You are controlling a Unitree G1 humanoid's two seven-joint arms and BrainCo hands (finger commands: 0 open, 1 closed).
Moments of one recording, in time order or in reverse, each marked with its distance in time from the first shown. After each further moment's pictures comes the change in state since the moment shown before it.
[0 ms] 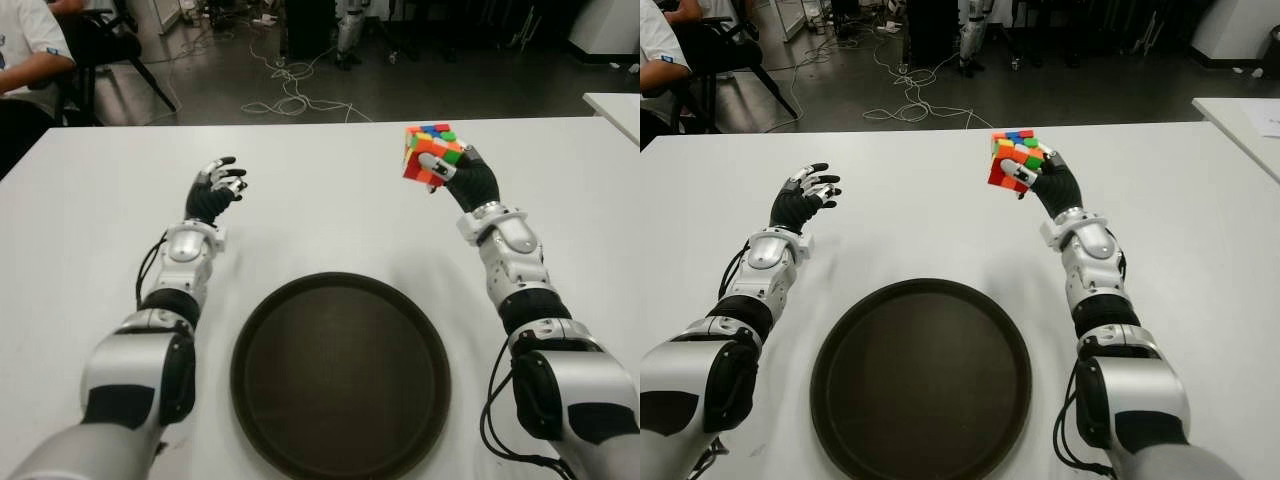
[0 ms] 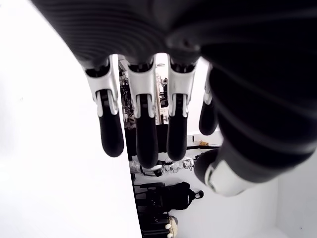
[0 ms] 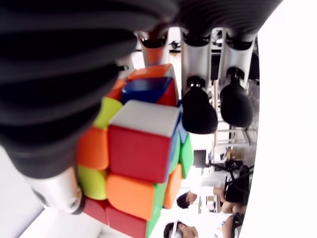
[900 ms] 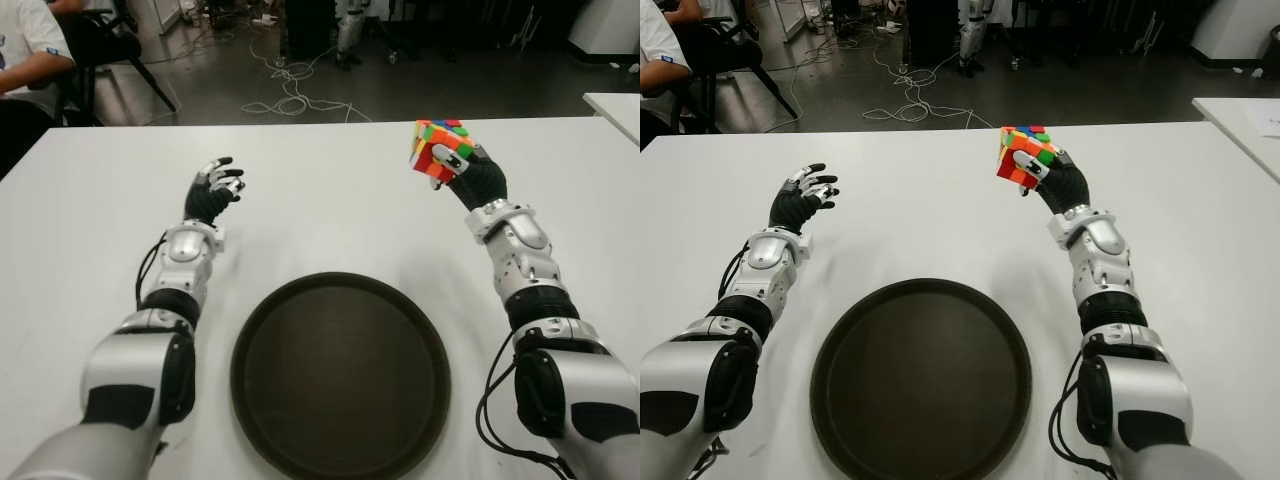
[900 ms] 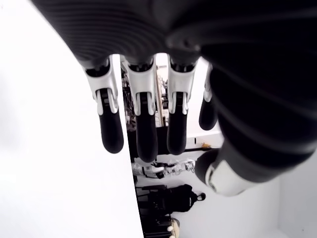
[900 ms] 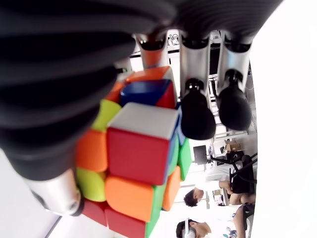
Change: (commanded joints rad) left arm 0.001 -0.002 -0.002 0.002 0.003 0.010 0.018; right arm 0.002 -0.014 -0.067 -0.029 0.050 0.083 0.085
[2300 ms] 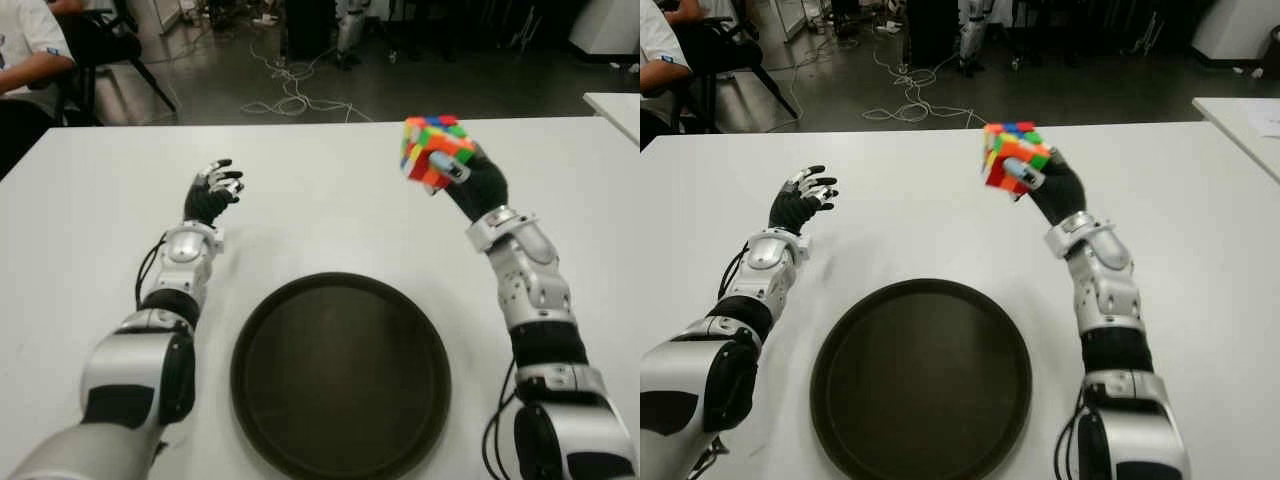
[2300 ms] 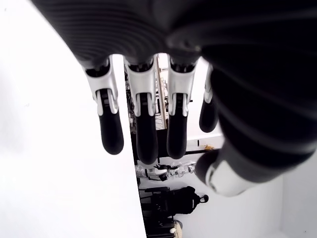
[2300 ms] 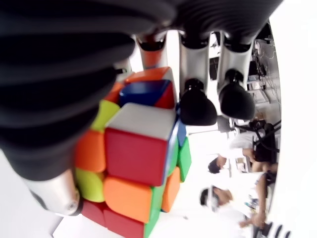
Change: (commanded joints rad) left arm -0.008 0.003 0.007 0.007 -0.003 0.016 0.003; right arm 0.250 0.030 0.125 -0.534 -0.001 0.120 0.039
